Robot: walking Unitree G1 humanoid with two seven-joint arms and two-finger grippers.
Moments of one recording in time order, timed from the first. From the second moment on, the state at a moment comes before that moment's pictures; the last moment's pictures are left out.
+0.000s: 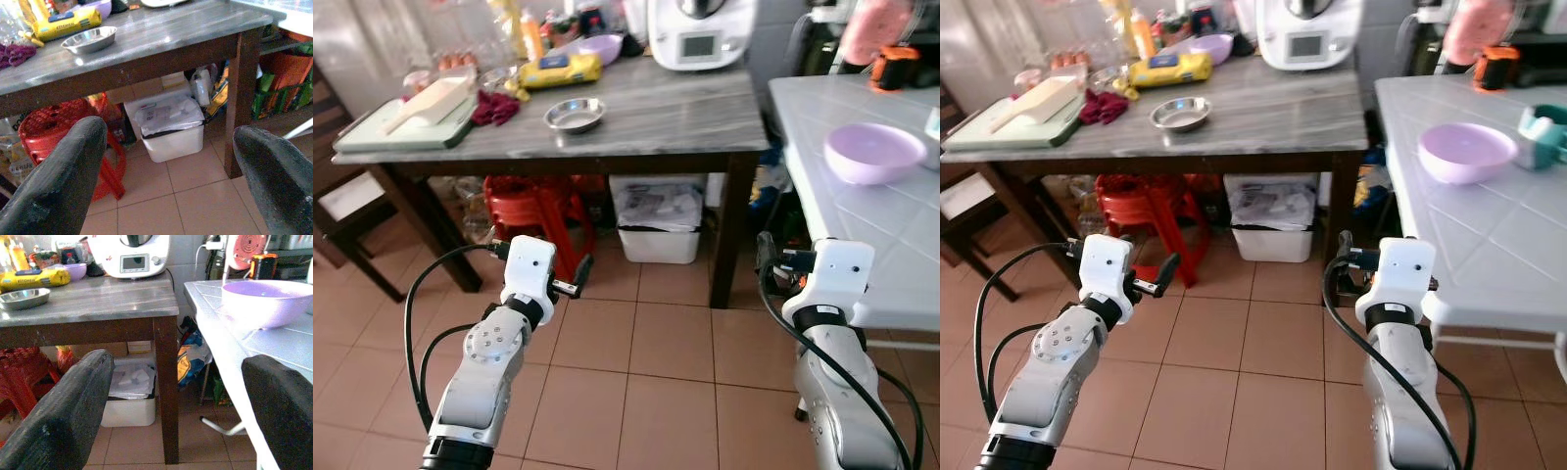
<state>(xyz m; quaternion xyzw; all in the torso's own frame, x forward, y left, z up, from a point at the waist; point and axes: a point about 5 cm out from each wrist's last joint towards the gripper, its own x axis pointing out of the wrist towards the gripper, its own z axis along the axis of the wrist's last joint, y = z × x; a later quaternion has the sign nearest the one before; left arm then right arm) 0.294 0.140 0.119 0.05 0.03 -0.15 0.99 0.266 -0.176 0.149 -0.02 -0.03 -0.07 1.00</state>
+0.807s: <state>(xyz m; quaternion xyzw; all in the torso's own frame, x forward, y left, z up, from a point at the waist) 0.295 0.131 0.125 0.04 0.00 -0.18 0.98 0.267 -0.178 0.152 -0.02 -0.04 -0.07 1.00</state>
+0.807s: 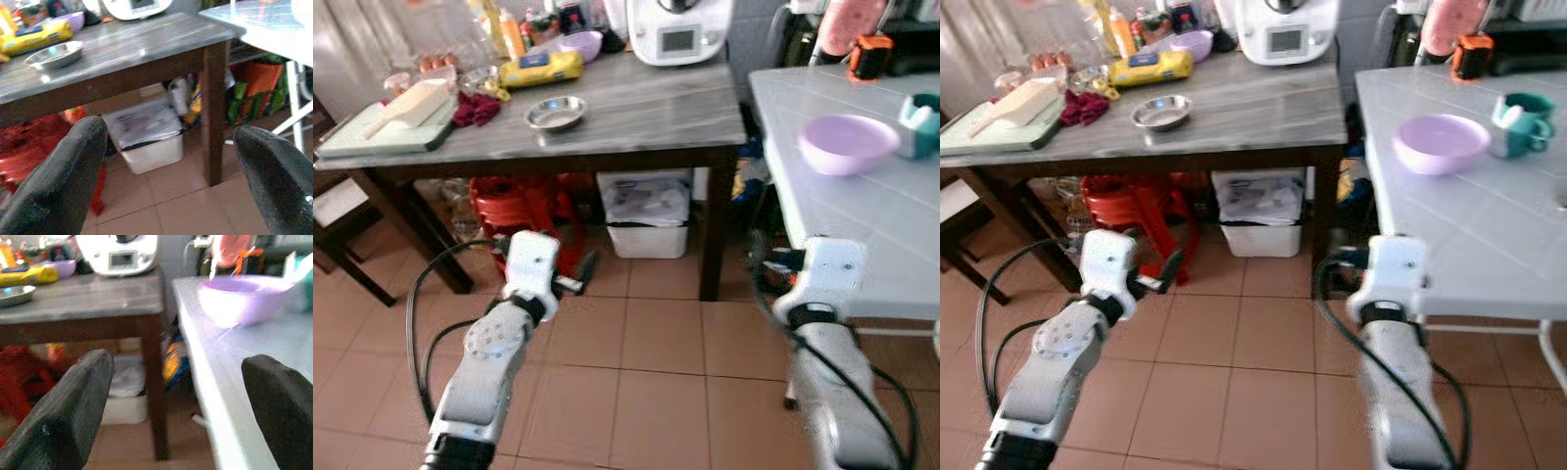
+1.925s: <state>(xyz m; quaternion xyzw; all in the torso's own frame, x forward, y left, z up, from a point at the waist) 0.298 0.136 0.126 0.04 0.00 -0.18 0.98 0.270 -0.172 0.153 -0.01 -0.05 -0.06 1.00</state>
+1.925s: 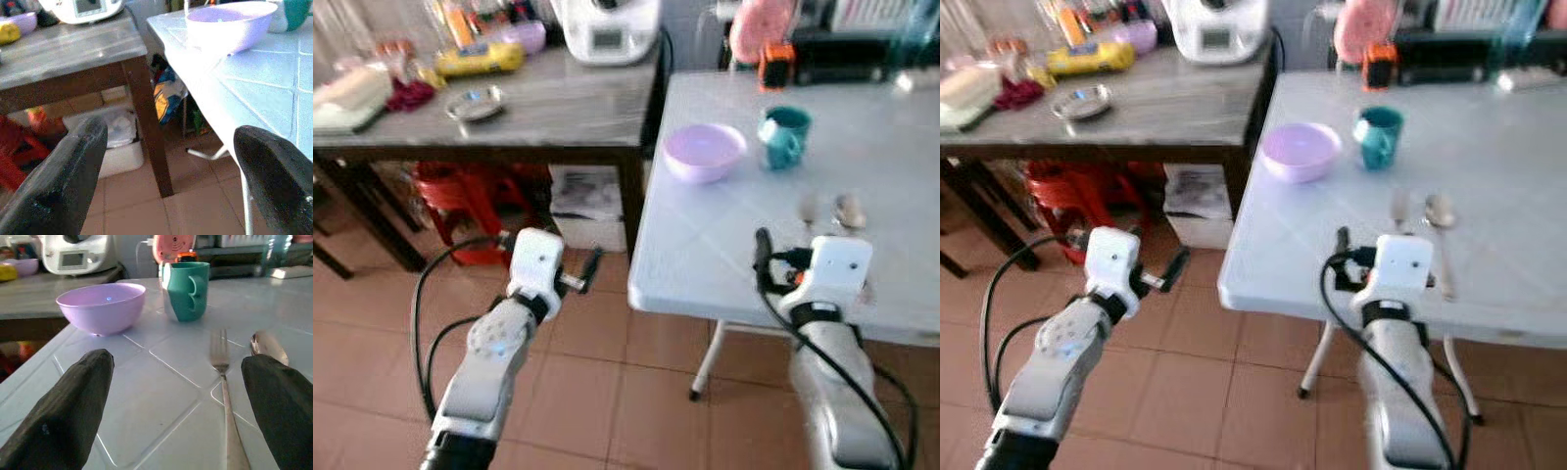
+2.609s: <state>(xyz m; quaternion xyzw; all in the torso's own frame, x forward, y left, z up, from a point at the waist) 0.298 0.129 0.137 0.02 -0.04 -0.19 0.98 0.270 -0.173 0.155 -0.02 -0.05 -0.06 1.00</state>
